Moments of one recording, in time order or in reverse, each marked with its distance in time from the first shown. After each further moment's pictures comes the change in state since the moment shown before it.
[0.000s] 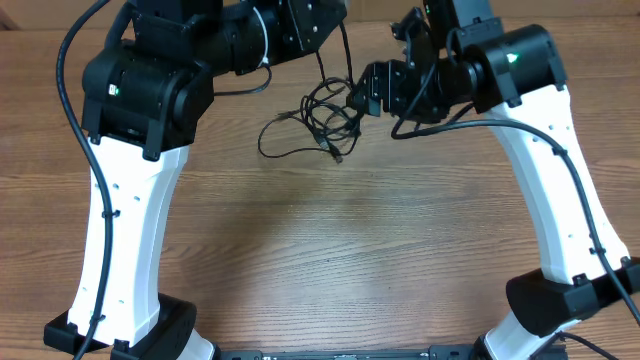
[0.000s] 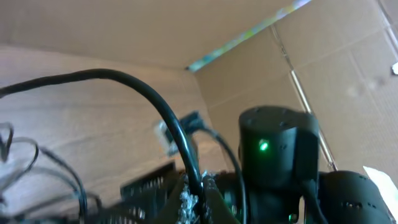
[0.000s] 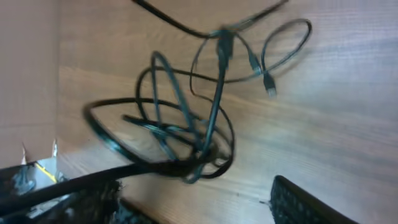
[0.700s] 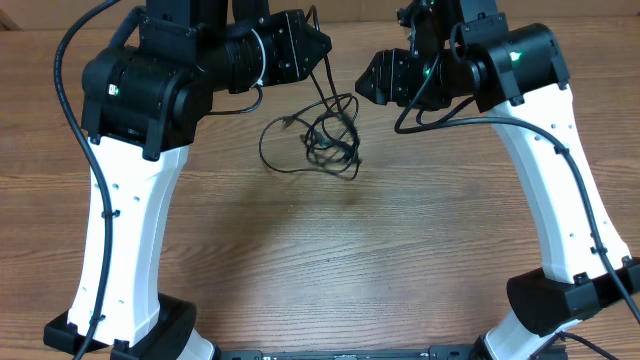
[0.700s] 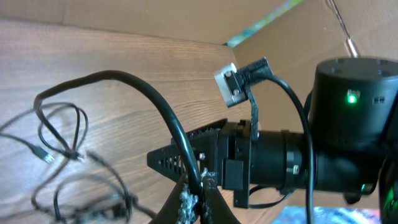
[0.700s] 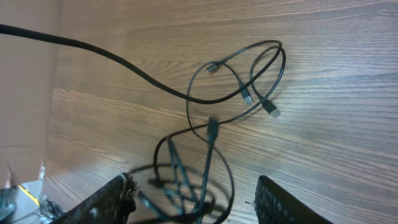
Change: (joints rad) left arm 0.000 0.000 0.002 -0.179 -0.073 0.208; right arm -0.013 0.000 0.000 0.068 0.050 0.002
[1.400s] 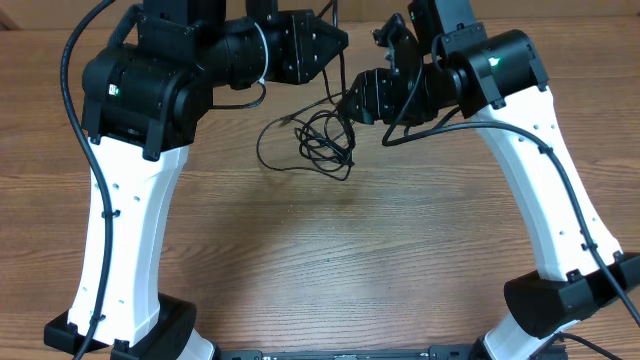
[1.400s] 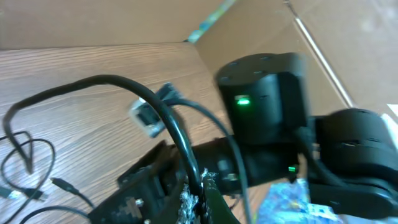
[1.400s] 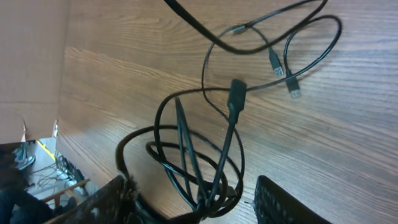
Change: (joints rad) left arm 0.000 0.000 0.000 0.077 0.164 0.065; right arm 0.045 0.000 -0.074 -0.024 -0.103 -0.068
